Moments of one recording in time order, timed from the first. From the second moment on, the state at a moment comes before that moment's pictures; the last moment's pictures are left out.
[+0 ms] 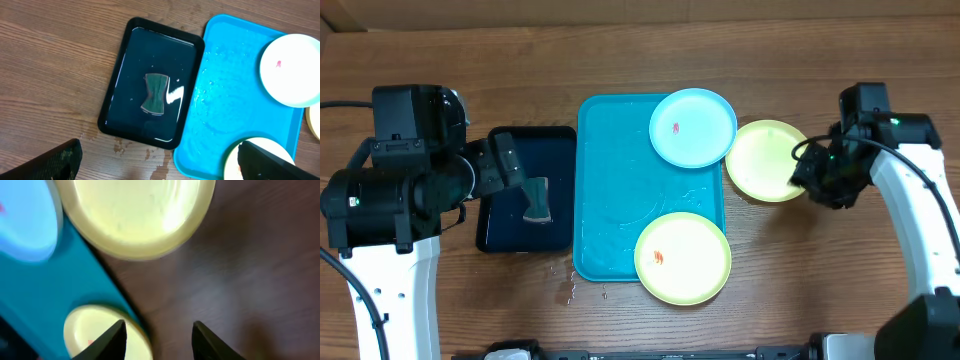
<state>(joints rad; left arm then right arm) 0.05 1.29 1.66 -1.42 -0.02 -0.26 -0.03 1.55 1.30 -1.26 -0.22 0.49</state>
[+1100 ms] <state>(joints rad) 0.05 1.29 1.66 -1.42 -0.02 -0.26 0.45 1.55 0.90 -1.04 -0.31 0.64</state>
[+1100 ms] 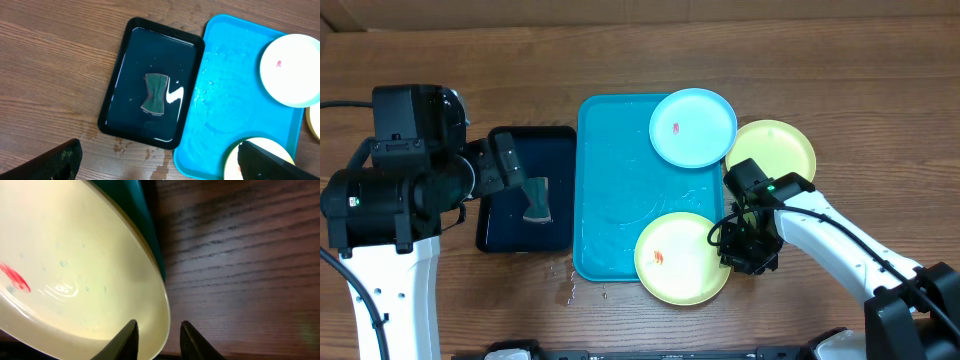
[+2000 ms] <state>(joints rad) 0.05 1.29 1.66 -1.42 -0.02 -0.26 0.52 1.55 0.90 -1.05 -0.28 0.80</state>
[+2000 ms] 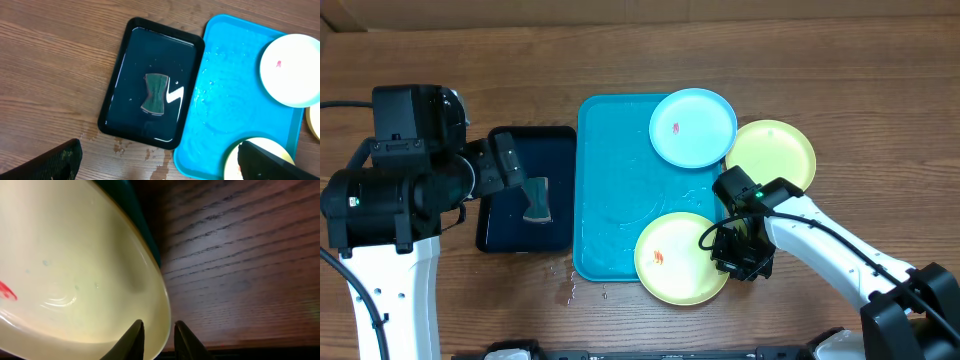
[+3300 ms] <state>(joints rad) 0.05 1.29 1.66 -1.42 -0.02 -0.26 0.54 1.55 0.89 -1.03 -0.23 0.85</state>
